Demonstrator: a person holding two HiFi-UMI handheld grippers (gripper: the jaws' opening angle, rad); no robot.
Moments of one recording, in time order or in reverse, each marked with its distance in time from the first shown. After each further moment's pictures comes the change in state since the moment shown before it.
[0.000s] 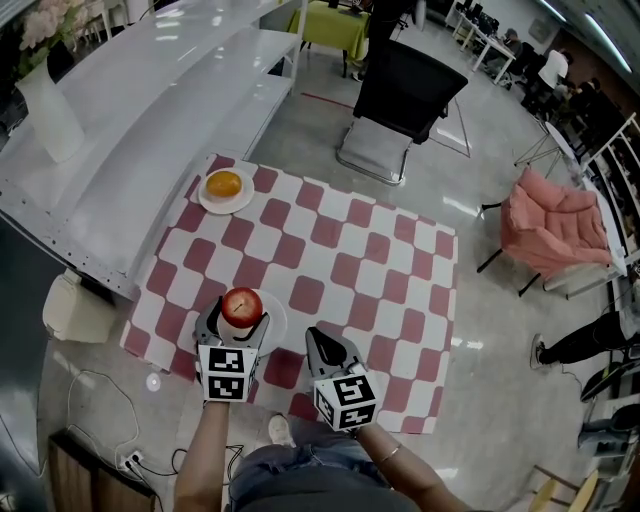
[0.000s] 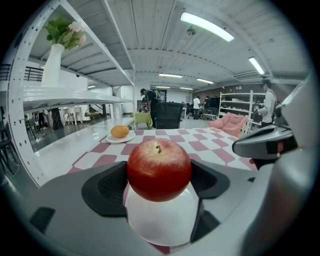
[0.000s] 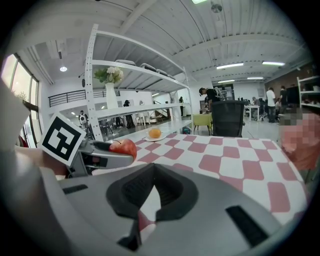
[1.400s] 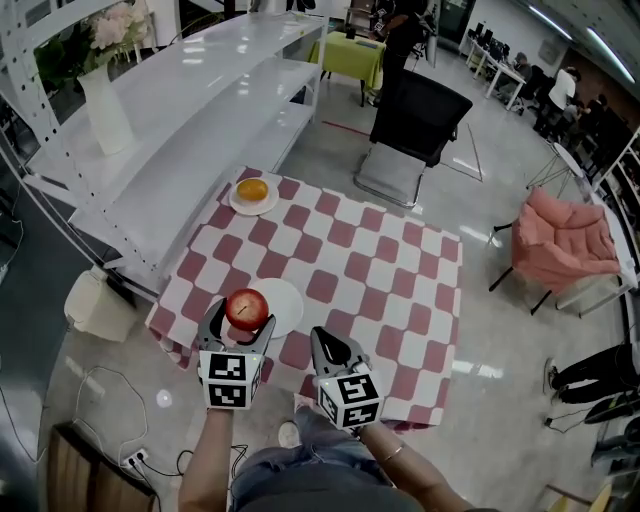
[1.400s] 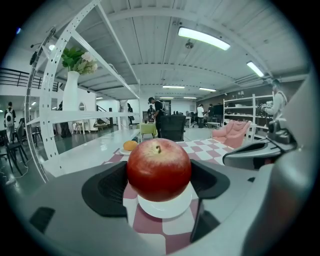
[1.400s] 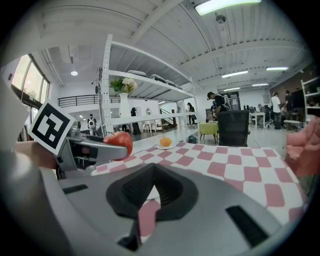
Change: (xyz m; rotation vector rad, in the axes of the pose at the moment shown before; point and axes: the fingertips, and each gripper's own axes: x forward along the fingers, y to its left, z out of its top) left arm -0.105 -0.009 0.023 -0.006 -0.128 0.075; right arm -0.054 0.049 0.010 -0.049 -0.099 0.058
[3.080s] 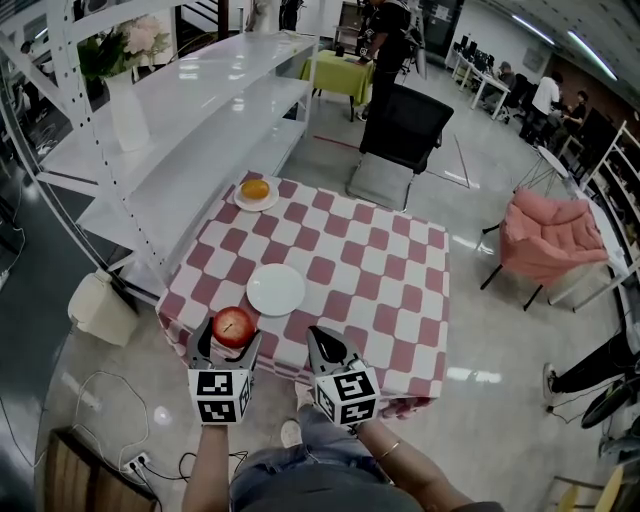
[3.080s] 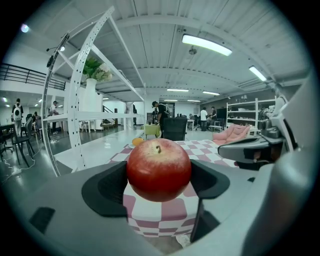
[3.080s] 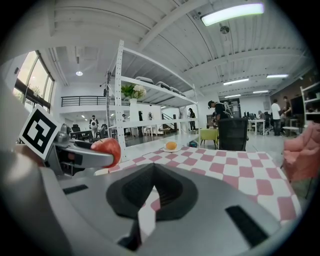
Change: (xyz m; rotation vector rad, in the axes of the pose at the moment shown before) left arm -0.112 0.001 -0.036 -0.046 -0.024 0.038; right arm -0.063 0.058 -0.007 -0.042 -0.054 -0.005
